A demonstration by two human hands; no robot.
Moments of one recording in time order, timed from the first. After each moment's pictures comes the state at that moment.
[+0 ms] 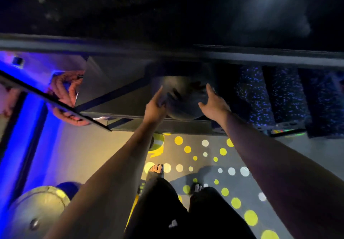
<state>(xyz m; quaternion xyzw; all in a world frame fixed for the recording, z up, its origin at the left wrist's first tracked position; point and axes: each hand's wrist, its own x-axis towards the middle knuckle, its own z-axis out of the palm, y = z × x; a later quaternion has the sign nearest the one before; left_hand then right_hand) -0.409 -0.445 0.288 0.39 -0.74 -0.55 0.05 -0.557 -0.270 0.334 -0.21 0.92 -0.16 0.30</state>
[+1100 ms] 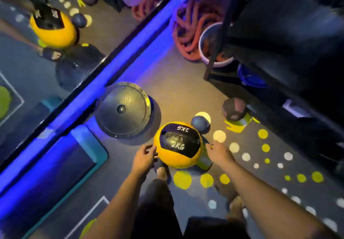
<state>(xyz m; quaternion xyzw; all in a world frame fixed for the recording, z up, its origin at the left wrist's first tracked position) 0.255 -0.419 0.202 0.76 -0.29 -0.58 0.10 -0.010 -0.386 0.150 -0.33 0.79 0.04 0.51</state>
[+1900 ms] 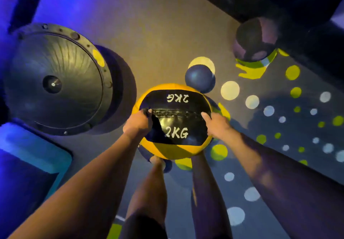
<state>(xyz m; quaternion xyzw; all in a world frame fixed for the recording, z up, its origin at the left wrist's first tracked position) 0.263 -0.521 -0.199 0.65 -0.57 -0.40 -0.30 0.032 -0.407 -0.198 -0.23 0.82 0.10 0.52</state>
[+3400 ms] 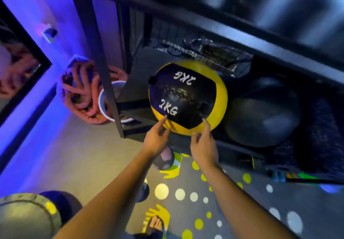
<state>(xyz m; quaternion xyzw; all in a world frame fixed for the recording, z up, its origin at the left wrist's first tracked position) -0.173 -0.658 0.188 0.42 -0.66 -0.62 0.08 -0.273 -0.526 0.220 -0.18 0.94 -0.25 0.14</state>
